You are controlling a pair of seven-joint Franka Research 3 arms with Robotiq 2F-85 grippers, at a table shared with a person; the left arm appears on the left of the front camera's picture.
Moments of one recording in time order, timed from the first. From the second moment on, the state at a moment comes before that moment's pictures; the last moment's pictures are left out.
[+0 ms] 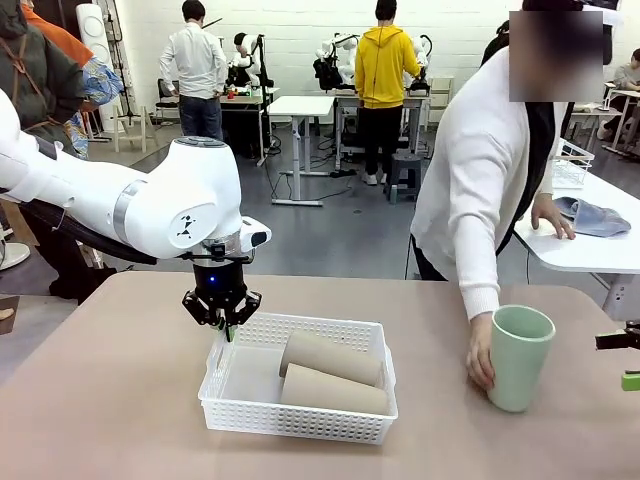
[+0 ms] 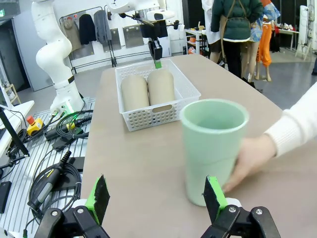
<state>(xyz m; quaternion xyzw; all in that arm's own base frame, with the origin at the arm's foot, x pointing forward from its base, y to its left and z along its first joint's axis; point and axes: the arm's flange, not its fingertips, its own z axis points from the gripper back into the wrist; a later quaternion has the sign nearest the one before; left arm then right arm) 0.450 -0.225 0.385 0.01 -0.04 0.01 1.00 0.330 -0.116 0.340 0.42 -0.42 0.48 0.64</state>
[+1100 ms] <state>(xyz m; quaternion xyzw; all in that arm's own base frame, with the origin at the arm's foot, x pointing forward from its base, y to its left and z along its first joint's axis) 0.450 -0.225 0.385 0.01 -0.04 0.01 1.00 0.354 -0.117 0.266 0.46 -0.37 0.48 0.65</state>
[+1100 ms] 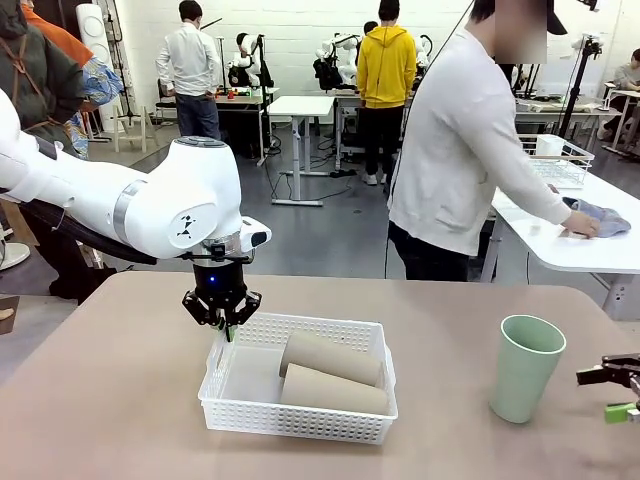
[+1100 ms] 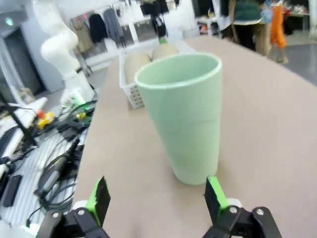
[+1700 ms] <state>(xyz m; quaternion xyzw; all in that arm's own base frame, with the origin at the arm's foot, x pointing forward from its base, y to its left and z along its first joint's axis) 0.449 -0.225 0.385 0.01 -0.04 0.01 1.00 0.382 -0.096 0.245 0.42 -0.38 0.52 0.64</state>
